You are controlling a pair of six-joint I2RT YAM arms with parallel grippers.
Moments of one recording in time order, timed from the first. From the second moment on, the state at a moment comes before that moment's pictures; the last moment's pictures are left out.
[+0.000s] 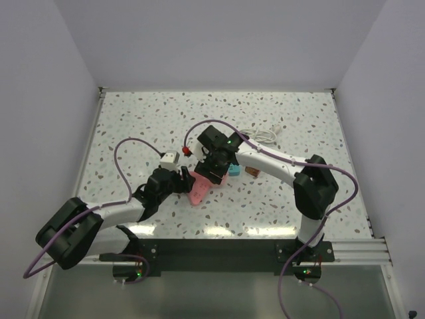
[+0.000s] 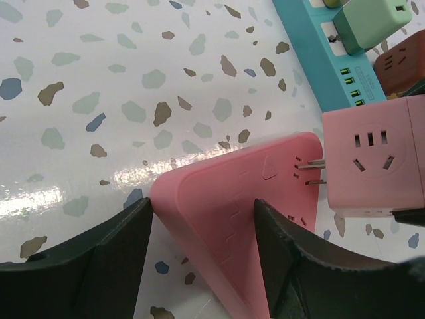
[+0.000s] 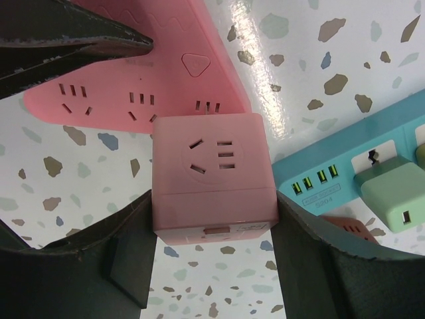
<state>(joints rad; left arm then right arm) -0.63 1.24 0.27 0.51 -0.15 -0.46 0.87 1.84 1.48 -0.82 -0.03 -0.30</state>
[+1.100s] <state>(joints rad) -0.62 1.26 0.27 0.55 -0.13 -0.44 0.87 1.96 1.67 -0.97 -0.01 -0.26</state>
